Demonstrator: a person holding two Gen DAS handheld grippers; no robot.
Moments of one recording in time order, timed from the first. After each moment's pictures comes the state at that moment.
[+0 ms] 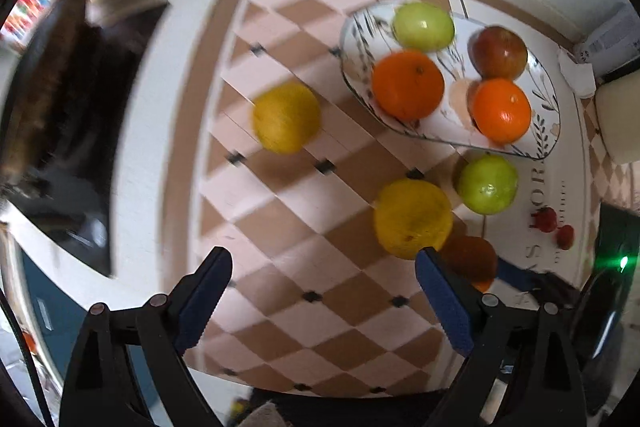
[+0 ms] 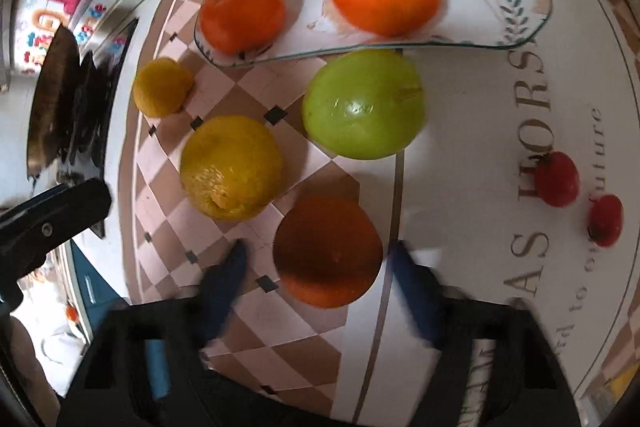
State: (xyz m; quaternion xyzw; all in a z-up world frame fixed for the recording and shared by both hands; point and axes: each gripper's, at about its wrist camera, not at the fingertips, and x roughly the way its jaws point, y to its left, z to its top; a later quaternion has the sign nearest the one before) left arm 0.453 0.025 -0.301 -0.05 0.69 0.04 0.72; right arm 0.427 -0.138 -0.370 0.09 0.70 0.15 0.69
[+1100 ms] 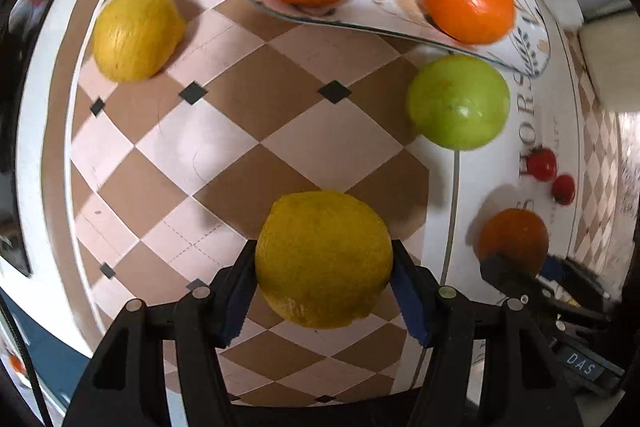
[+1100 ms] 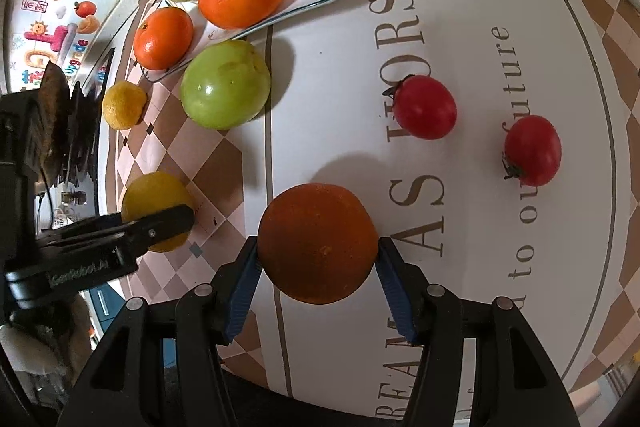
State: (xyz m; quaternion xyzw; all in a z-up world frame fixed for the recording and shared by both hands) left arm 0.439 -0.036 -0.375 -0.07 0.74 -0.05 0.66; right arm 0.408 -0.221 -0.382 0.16 0.70 0.12 0.68
